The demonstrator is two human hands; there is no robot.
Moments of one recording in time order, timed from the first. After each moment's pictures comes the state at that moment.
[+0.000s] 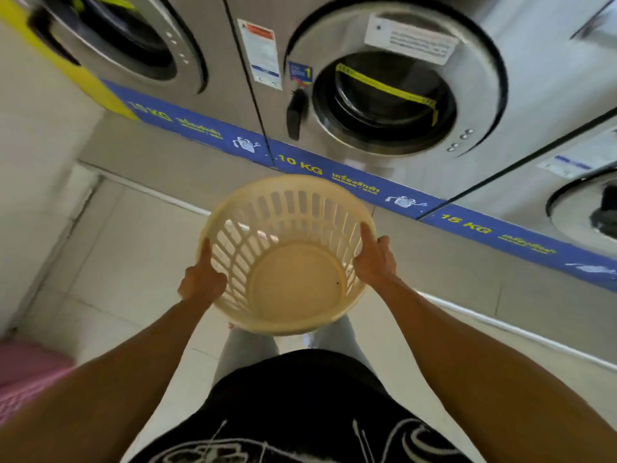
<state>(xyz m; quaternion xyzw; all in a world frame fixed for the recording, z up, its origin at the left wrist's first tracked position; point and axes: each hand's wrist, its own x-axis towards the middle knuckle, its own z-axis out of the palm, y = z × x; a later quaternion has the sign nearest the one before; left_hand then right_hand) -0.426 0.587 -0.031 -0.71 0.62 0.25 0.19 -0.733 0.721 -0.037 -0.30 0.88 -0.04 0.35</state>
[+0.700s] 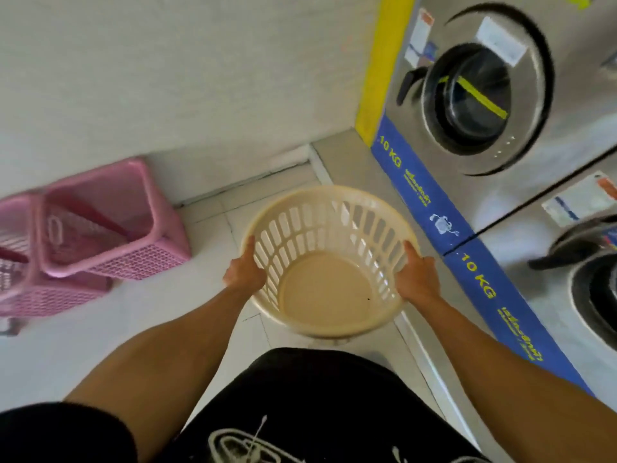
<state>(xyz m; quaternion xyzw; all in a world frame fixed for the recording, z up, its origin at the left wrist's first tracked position) -0.103 0.620 0.037 -0.86 0.39 0.34 -0.03 -0.426 0.537 0.014 -0.58 0.77 0.02 0.27</state>
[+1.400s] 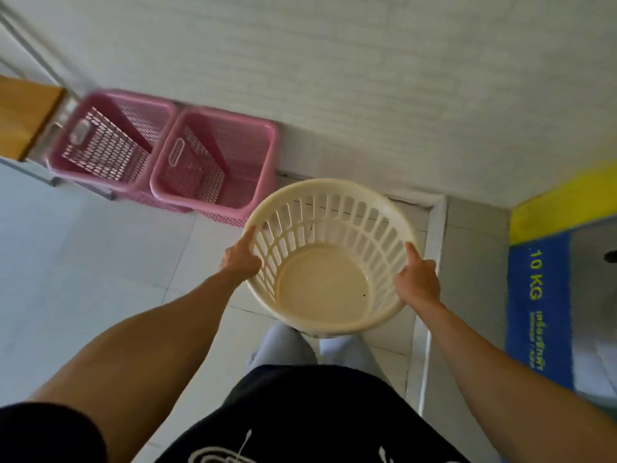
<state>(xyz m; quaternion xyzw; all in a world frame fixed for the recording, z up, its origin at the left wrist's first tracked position) 0.129 0.576 0.002 -0.92 0.08 0.35 -0.16 -0.116 0.322 -0.008 -0.78 0.54 0.13 0.28</state>
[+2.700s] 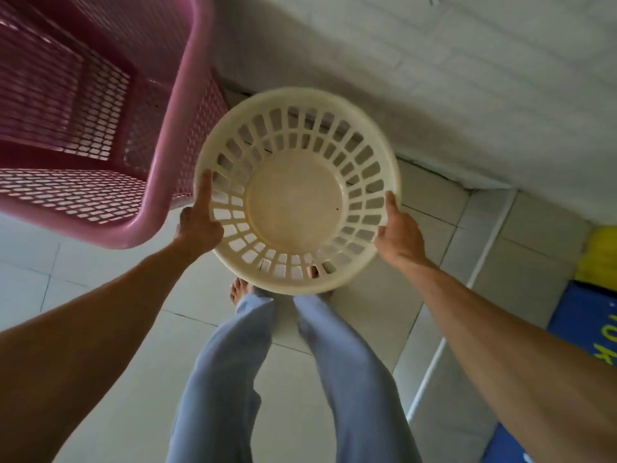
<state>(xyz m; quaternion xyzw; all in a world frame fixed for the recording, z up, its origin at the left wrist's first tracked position) 0.322 0.428 -0.357 -0.89 0.08 0.42 -0.17 0.123 0.127 -0.347 -0.82 0.42 0.29 0.25</state>
